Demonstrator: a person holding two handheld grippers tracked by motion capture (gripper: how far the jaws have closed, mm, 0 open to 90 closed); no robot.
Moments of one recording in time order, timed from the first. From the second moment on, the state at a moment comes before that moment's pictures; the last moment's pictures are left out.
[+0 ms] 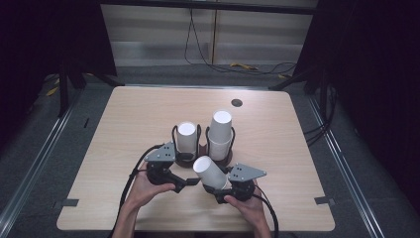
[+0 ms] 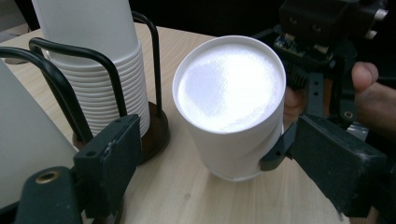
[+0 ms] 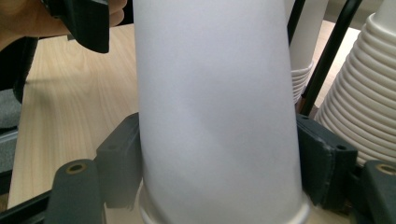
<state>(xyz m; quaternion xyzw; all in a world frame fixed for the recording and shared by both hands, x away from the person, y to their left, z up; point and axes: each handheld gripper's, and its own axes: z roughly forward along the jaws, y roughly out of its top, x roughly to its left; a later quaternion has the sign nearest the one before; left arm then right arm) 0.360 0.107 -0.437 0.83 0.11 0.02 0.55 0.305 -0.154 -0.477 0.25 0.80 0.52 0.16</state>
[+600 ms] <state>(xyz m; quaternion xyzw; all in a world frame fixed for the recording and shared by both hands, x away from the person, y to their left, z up) 0.365 0.108 -0.425 0.85 0.08 0.03 0.52 0.313 -0.155 -0.462 0.24 0.84 0.47 0.15</state>
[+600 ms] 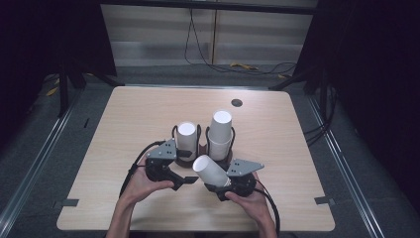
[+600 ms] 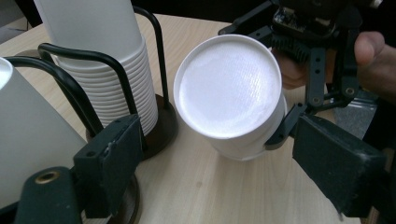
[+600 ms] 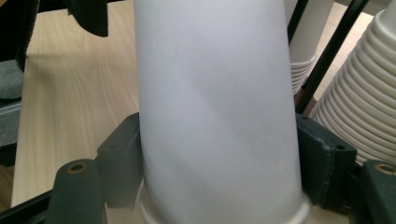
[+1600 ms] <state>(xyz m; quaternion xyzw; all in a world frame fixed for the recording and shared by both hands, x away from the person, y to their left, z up) 0.374 0.105 -0.426 0.87 0.07 0.03 0.48 0.327 -0.145 -0.438 0.19 0.90 0.36 0.14</state>
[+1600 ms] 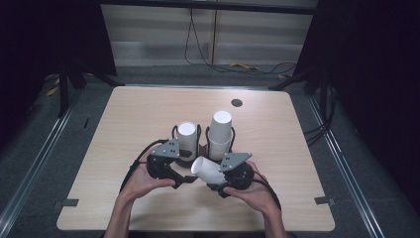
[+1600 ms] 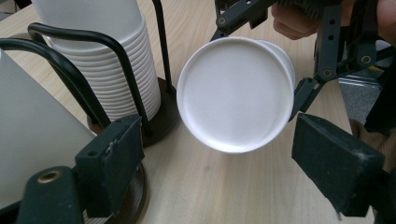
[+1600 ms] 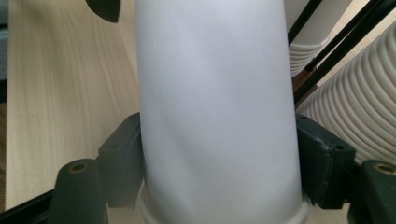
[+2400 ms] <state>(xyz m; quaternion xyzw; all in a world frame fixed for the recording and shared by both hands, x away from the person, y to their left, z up) 0.374 0.102 -0.424 0.89 0.06 0.02 0.44 0.336 -0.124 -0.429 0.15 0.94 0.26 0.14</state>
